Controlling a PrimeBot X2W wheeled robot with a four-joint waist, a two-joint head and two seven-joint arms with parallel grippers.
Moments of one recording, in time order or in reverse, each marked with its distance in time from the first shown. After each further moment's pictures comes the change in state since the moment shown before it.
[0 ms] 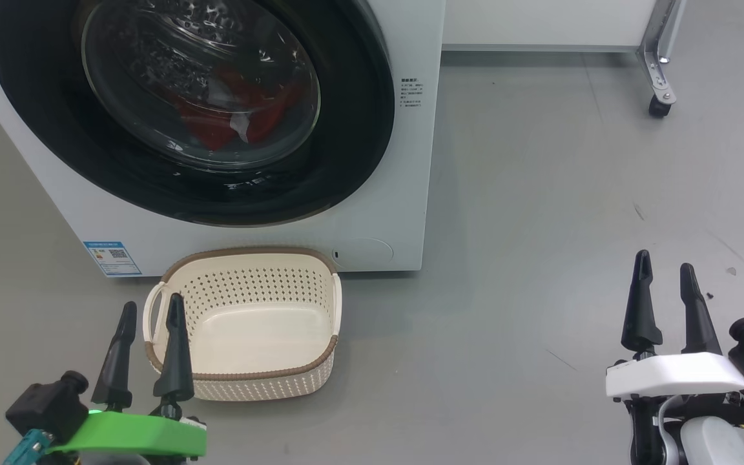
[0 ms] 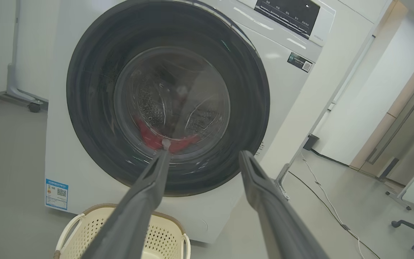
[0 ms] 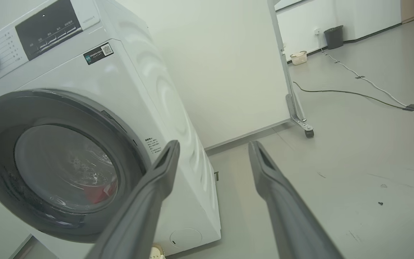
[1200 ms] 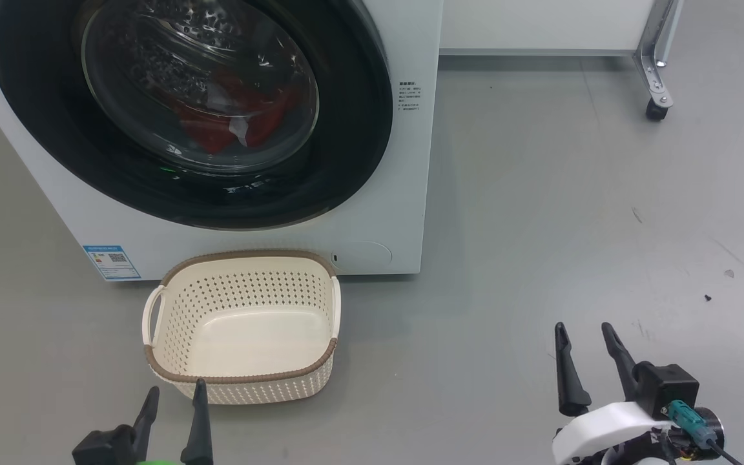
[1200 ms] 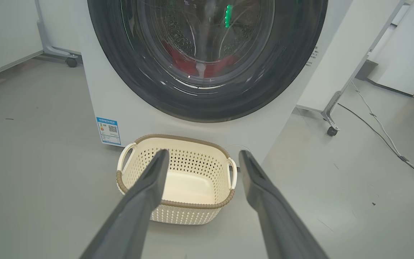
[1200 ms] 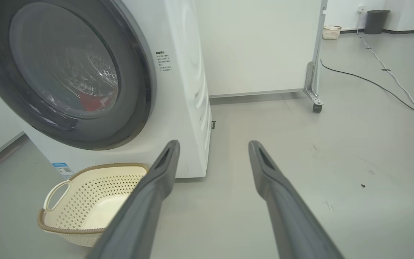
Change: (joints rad) left arm 0.037 0.002 -0.059 0.278 0.155 0.076 -0.025; right arm 0.027 -0.008 0.138 0.218 -0.214 -0.056 -0.019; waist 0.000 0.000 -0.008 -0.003
